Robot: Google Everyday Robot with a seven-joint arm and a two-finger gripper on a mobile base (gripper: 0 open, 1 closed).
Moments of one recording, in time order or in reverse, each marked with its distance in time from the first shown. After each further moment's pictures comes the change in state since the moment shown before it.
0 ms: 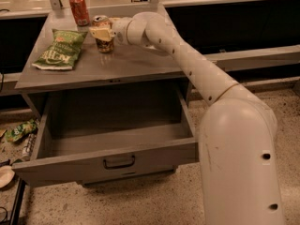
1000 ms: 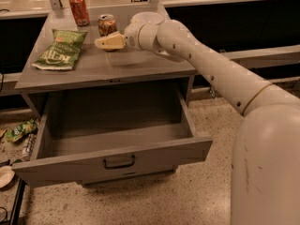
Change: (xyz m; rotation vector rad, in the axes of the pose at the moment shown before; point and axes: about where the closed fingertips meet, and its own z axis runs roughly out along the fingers) arm 0.007 0.000 -0.060 0.103 0.066 0.026
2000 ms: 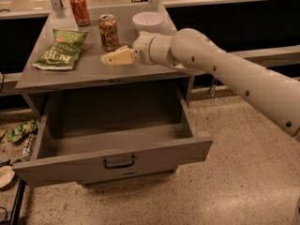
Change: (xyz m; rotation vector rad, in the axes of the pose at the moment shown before) arm 0.016 0.053 -0.081 -0.004 0.098 0.001
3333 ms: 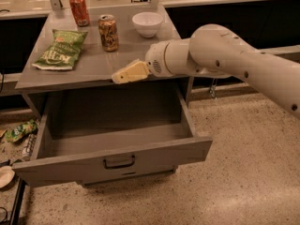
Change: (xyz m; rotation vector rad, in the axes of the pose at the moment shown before) arm 0.022 0.045 -0.086 -0.031 0.198 -0.006
